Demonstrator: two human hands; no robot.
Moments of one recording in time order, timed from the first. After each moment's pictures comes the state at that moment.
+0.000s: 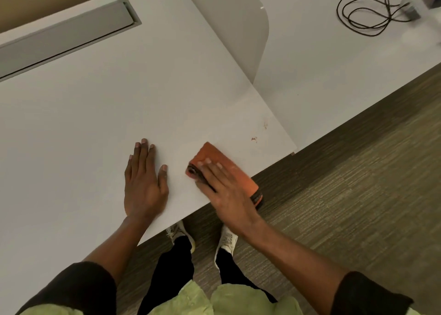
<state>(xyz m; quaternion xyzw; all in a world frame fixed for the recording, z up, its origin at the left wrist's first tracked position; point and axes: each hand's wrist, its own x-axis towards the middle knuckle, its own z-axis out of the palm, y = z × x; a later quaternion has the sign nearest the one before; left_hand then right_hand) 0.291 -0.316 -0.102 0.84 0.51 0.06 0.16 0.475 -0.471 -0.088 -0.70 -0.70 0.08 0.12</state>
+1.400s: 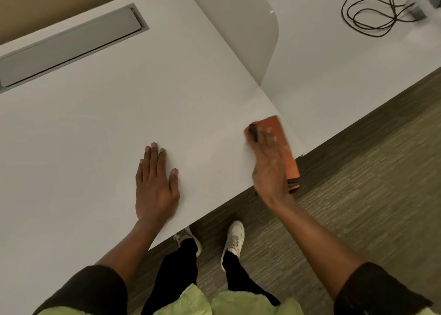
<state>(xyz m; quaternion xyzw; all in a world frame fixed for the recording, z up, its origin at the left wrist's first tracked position) 0.290 -0.314 -0.101 0.84 0.51 0.05 0.16 0.541 -0.444 -0.082 -0.85 -0.49 0.05 0.19</state>
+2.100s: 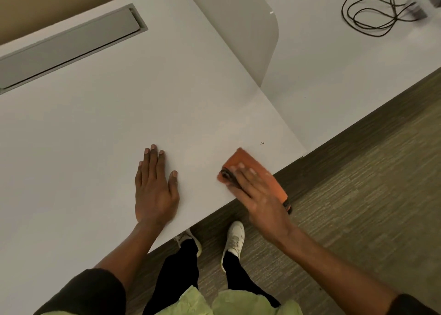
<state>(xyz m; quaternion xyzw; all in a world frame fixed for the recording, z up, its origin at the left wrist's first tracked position) 0.289 -0.311 -0.106 0.84 0.51 0.05 0.15 0.509 -0.501 -0.103 -0.72 -0.67 0.05 0.14</state>
